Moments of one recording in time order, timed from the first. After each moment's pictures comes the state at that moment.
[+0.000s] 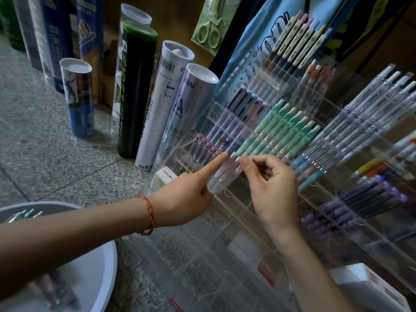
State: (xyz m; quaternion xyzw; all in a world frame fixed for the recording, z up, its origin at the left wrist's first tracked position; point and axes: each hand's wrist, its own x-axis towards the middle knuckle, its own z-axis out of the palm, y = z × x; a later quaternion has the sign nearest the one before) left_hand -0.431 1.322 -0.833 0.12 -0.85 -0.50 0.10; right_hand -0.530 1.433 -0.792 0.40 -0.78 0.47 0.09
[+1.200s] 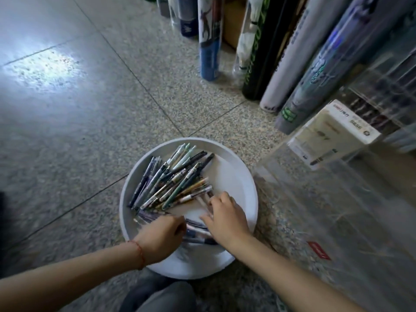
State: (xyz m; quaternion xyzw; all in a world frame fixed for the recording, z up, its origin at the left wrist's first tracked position) left_hand -0.158 1.286 -1.013 0.38 -0.83 -0.35 -0.19; right_hand -0.312 1.352 -1.021 0.54 -0.79 0.06 -0.30
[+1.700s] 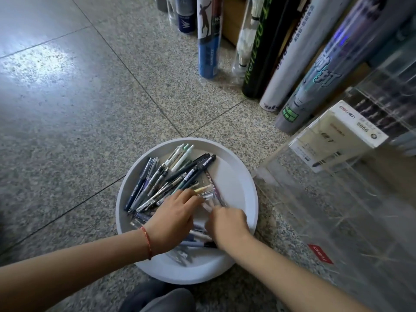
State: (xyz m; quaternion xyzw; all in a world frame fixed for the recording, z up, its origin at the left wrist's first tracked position) left_hand -0.181 1.269 -1.023 0.25 -0.94 -0.25 0.02; right_hand -0.311 1.343 -1.024 0.62 -0.74 -0.18 -0.19
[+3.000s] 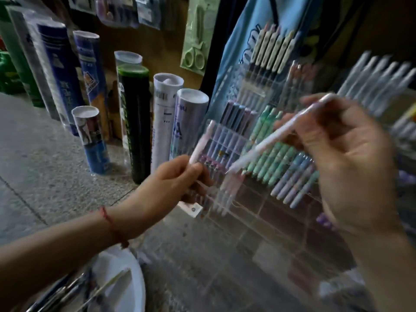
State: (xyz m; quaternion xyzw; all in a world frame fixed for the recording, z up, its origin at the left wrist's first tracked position) left_hand -0.398 1.306 -0.781 0.17 -0.70 -0.67 0.17; right_hand -0.514 1.459 -0.709 0.45 -0.62 0.65 0.02
